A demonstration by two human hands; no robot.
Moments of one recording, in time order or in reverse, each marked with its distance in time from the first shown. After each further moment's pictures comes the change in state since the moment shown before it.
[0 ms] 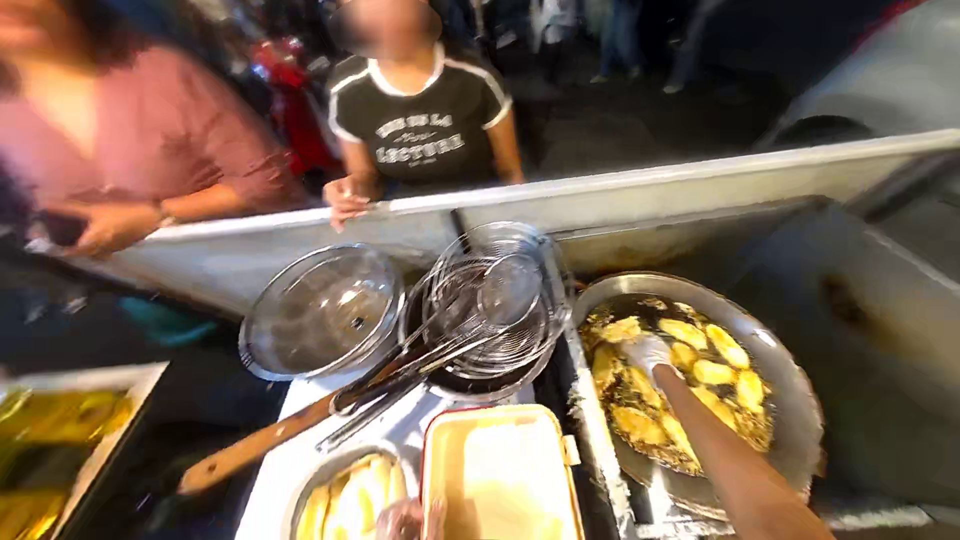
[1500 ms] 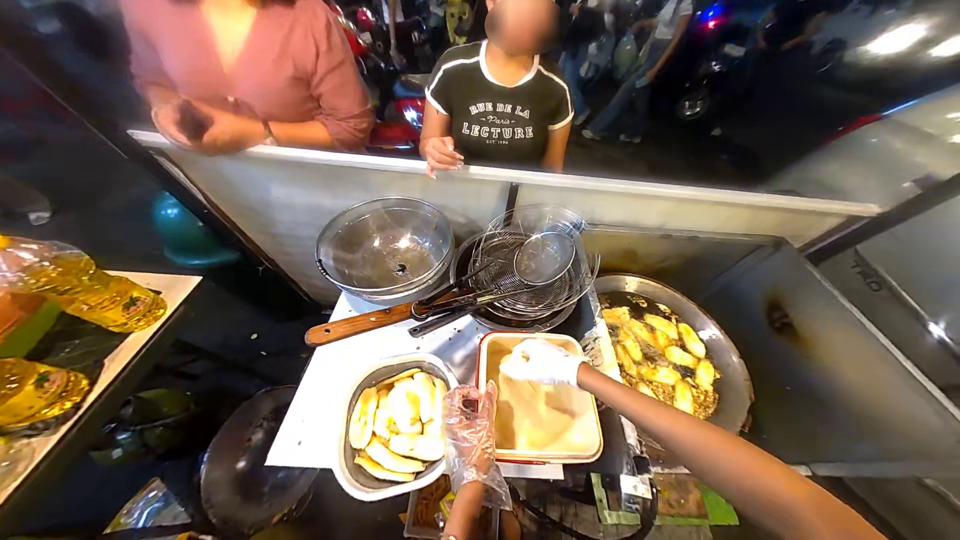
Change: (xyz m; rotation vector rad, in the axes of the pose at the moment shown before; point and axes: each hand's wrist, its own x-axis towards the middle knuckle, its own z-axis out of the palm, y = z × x) left_hand -0.001 -0.004 0.019 -0.354 0.109 -0.116; right_hand -0.280 -0.164 0.080 -0.386 -0.377 -0.903
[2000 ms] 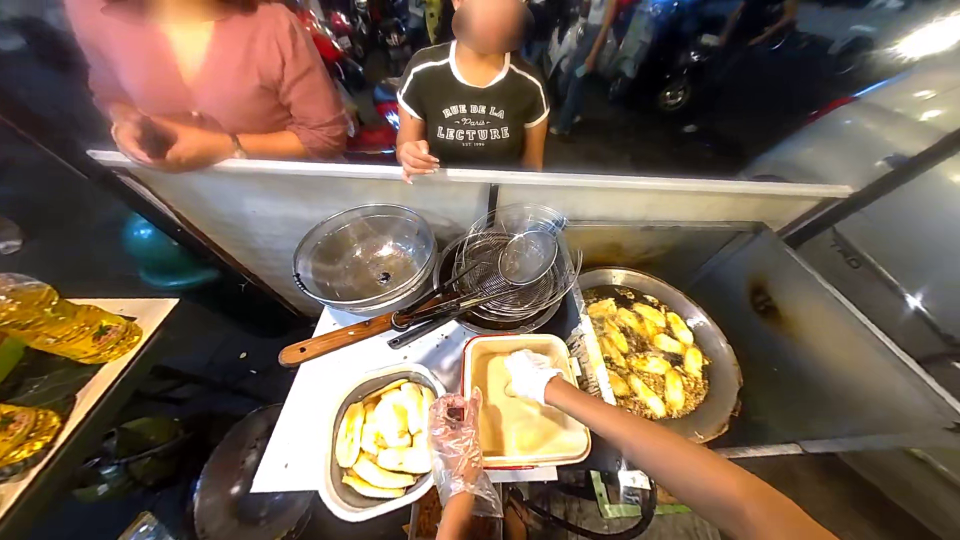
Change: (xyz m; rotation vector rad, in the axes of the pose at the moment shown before) left_hand -0.001 -0.002 0.001 0.078 -0.004 0.025; right_hand -0.013 -0.023 0.016 -0.170 -0.110 0.252
